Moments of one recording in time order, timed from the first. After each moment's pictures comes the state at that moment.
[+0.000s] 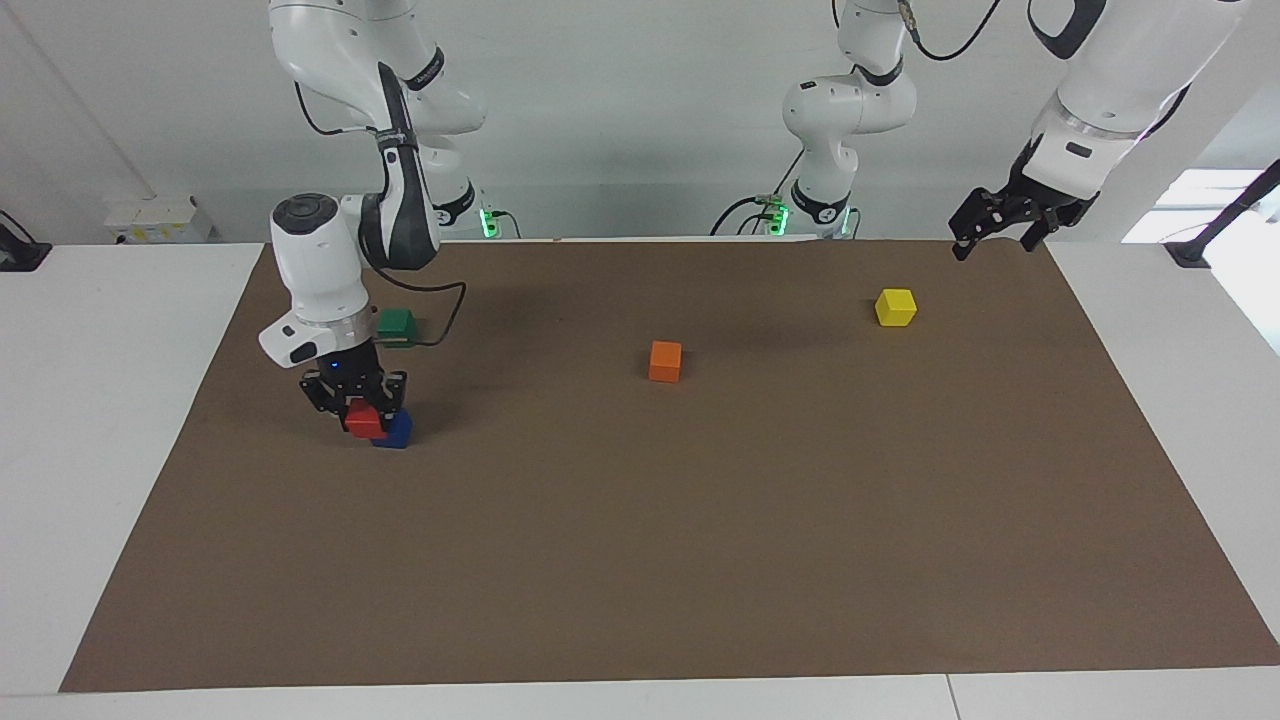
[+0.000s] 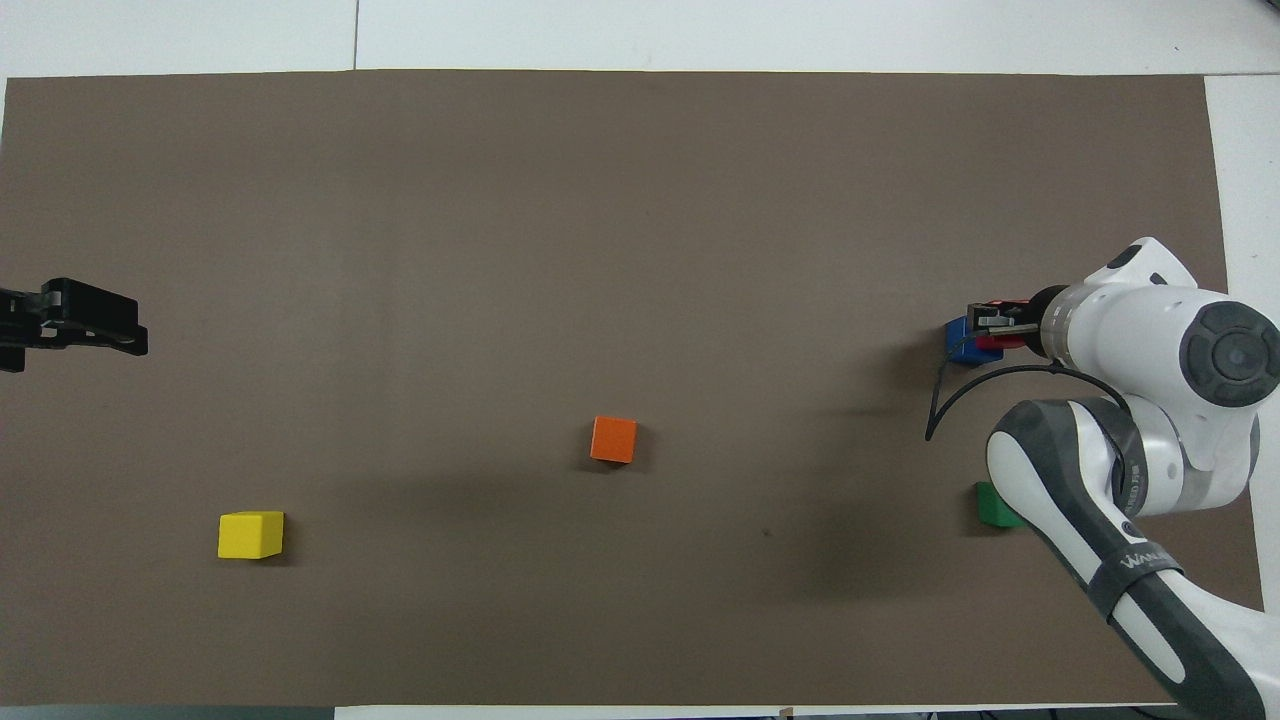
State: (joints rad) left arm 0.05 -0.04 -0.11 -1.58 0.01 1.44 -0.11; right arm -0.02 0.08 0.00 -2.28 -0.12 2.63 0.10
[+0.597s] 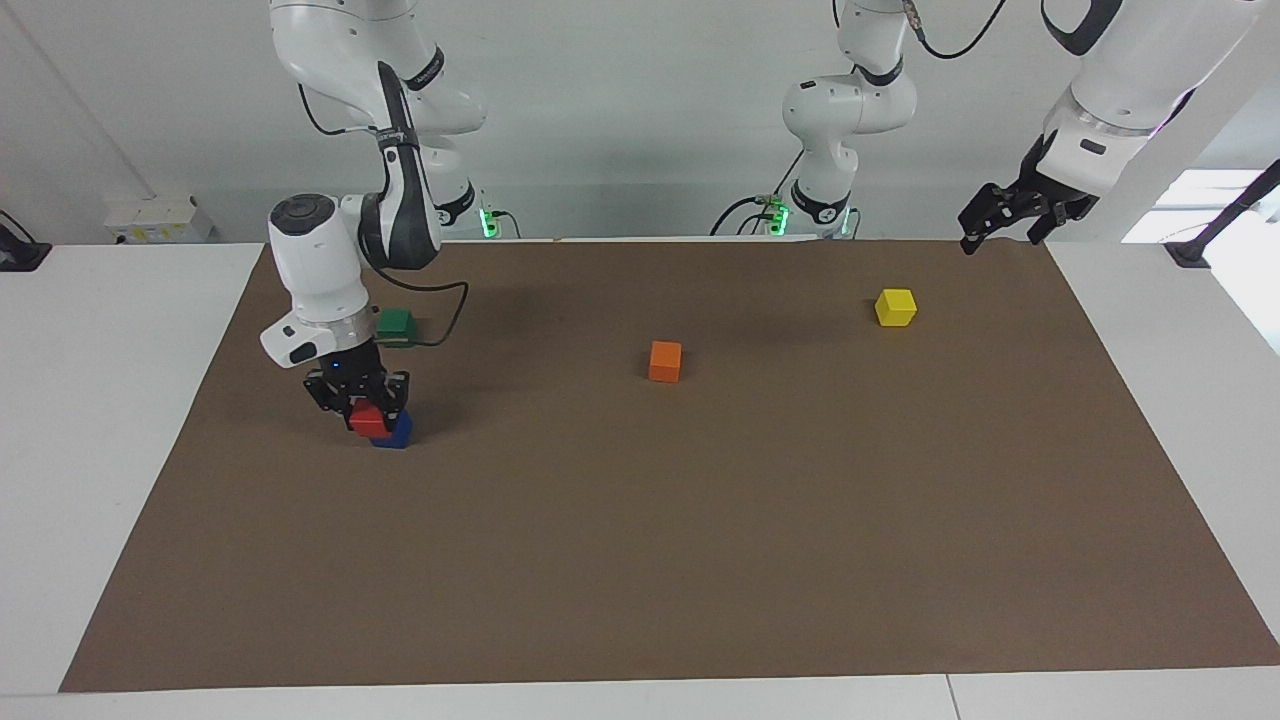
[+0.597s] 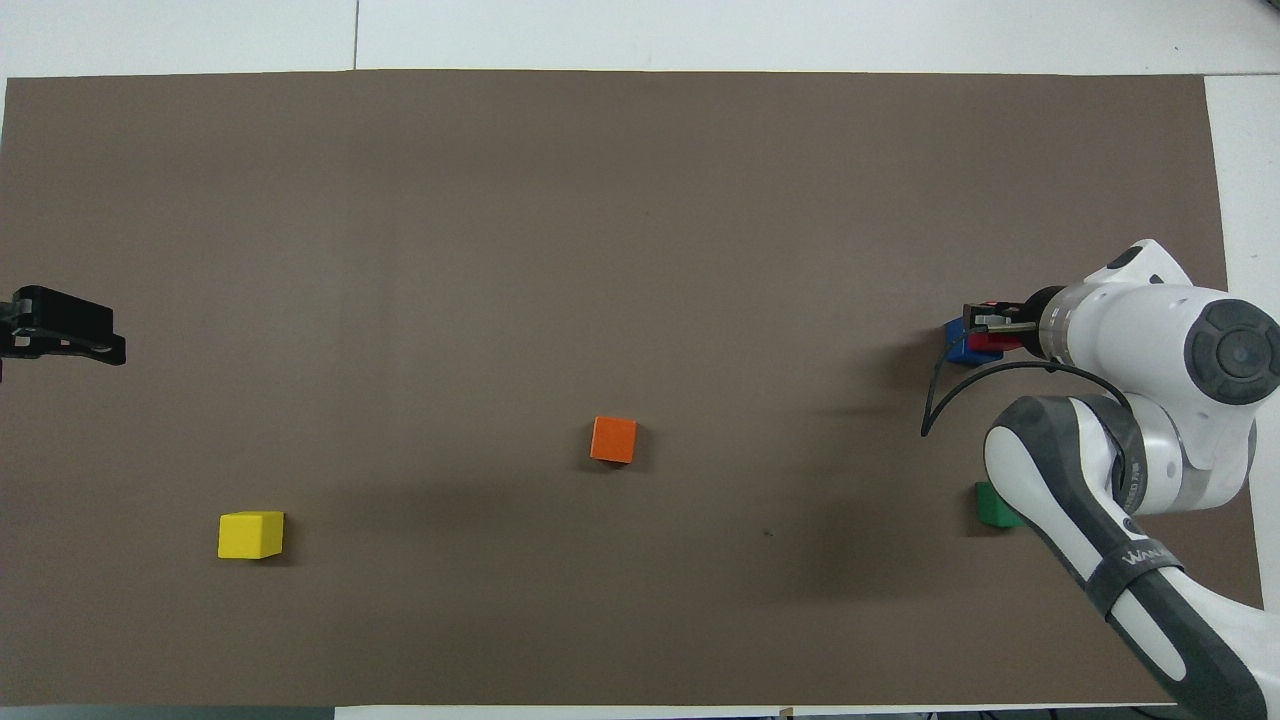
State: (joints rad) left arm 0.03 -0.04 -0.04 -1.57 0.00 1.44 -0.10; right arm -0.02 0.08 0.01 -2.28 -0.08 2.62 0.11
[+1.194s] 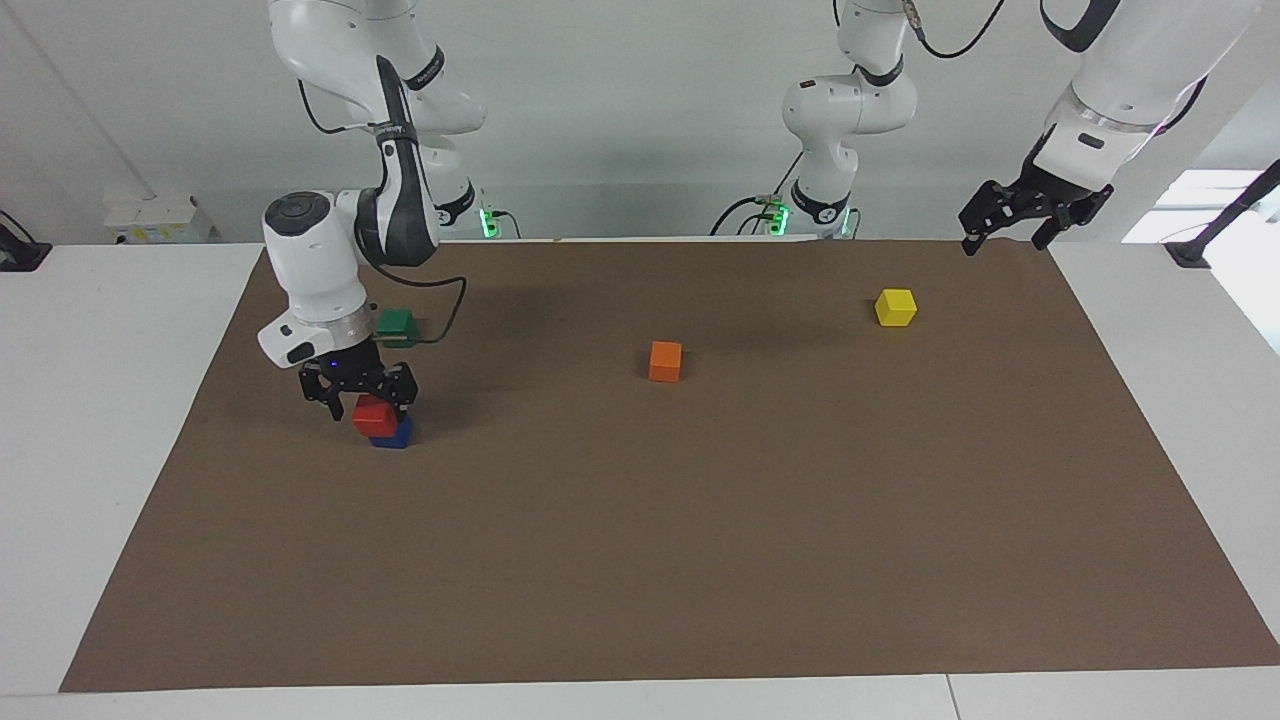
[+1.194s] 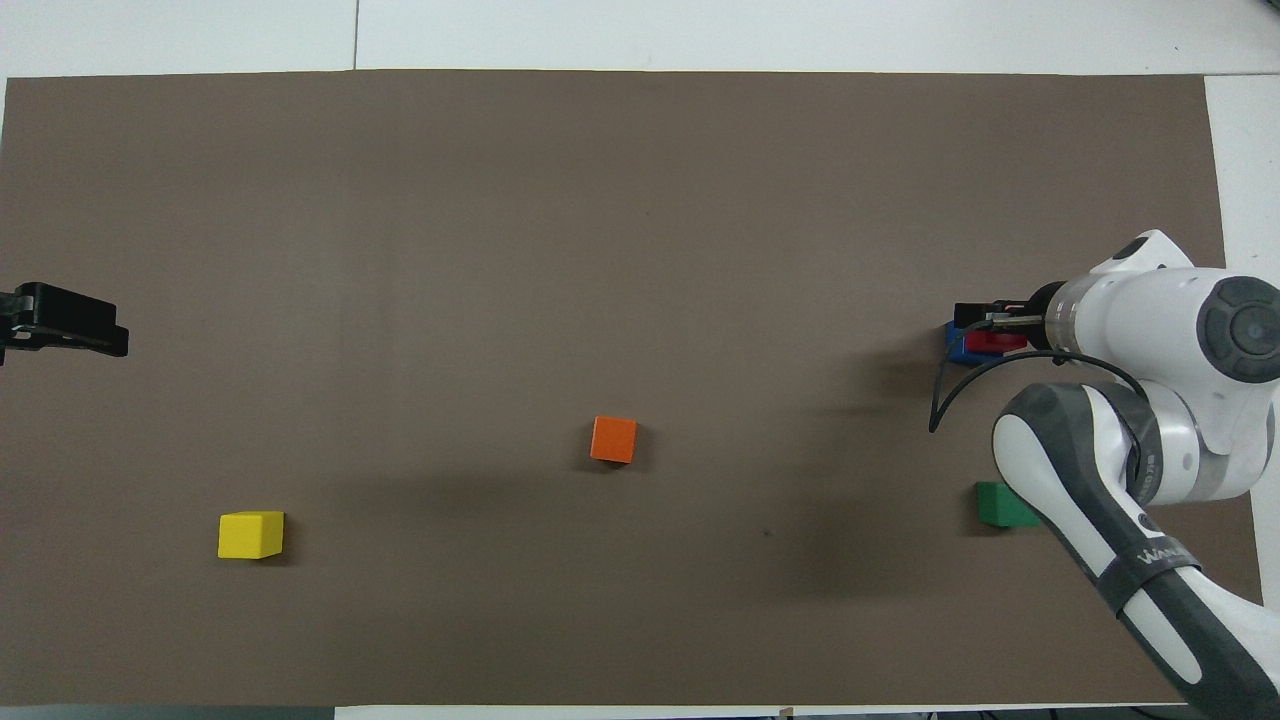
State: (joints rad) left arm 0.02 -0.04 -0.04 -1.57 0.00 1.47 -0.01; right arm -0.01 0.06 0.01 -2.20 -0.08 2.45 0.11
